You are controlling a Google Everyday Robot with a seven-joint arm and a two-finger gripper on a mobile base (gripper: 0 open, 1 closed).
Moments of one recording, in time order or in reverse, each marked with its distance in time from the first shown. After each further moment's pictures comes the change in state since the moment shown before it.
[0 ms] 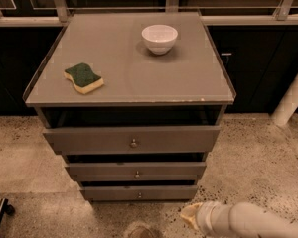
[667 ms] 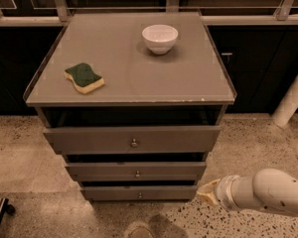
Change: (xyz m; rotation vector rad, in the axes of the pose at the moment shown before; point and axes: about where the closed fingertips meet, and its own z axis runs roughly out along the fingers) arm -0.039 -0.054 -0.063 0.002 0.031 -0.006
